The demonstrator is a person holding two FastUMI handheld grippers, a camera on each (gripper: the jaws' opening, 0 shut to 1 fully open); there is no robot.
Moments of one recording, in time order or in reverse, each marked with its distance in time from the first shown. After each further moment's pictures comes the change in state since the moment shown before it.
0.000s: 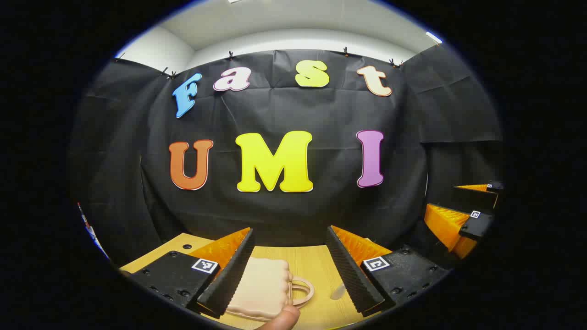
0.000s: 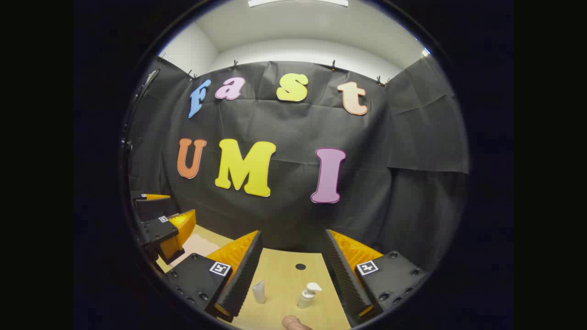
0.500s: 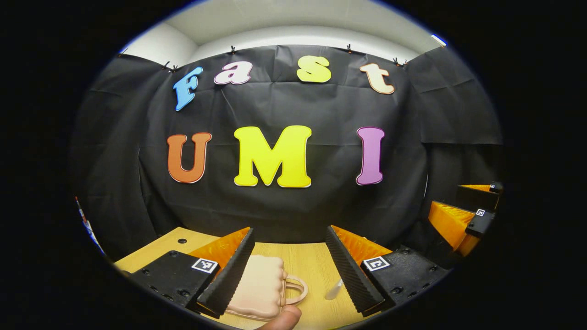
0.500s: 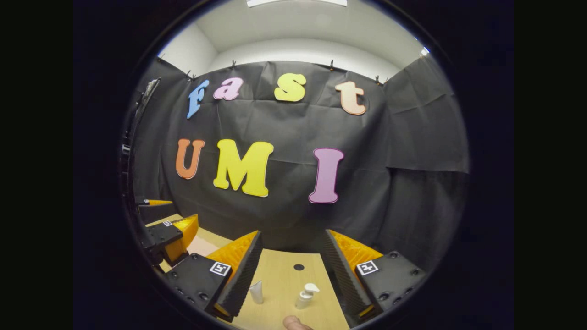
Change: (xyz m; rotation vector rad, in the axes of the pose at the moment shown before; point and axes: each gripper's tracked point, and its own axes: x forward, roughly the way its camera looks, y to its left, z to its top) left arm 0.006 -0.006 -0.011 -0.041 0.040 -0.002; right arm 0.003 -0.005 -0.003 0.003 0.002 -0.014
